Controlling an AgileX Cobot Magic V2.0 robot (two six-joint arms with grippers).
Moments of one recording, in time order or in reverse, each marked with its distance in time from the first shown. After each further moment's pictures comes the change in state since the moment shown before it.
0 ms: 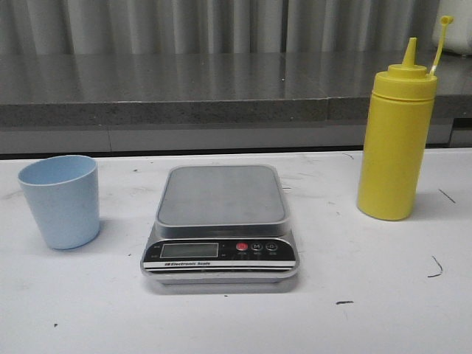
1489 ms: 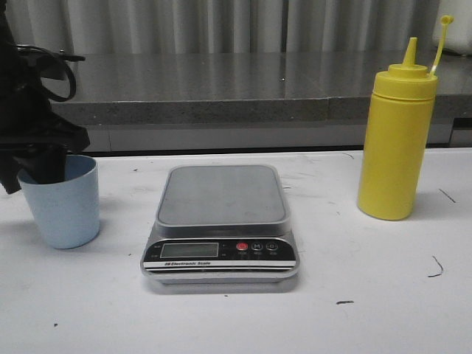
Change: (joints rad) left arm -0.242 1.133 -0.612 0.080 0.276 0.028; right arm 0.000 0.002 0.000 0.000 0.000 0.000
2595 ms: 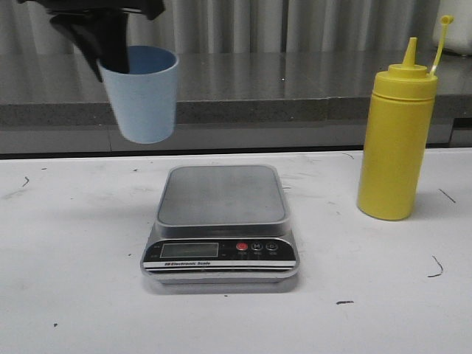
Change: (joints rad) left arm -0.212 -0.021 -0.418 -0.007 0.247 -0.021; right arm 0.000 0.000 0.000 0.000 0.000 0.000
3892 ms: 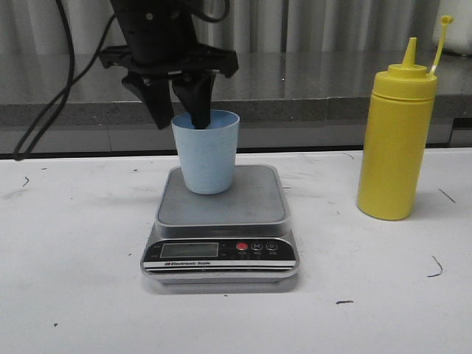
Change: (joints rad) left arm -0.040 0.213 -0.132 -0.098 -0.028 -0.005; right arm 0.000 0.000 0.000 0.000 0.000 0.000
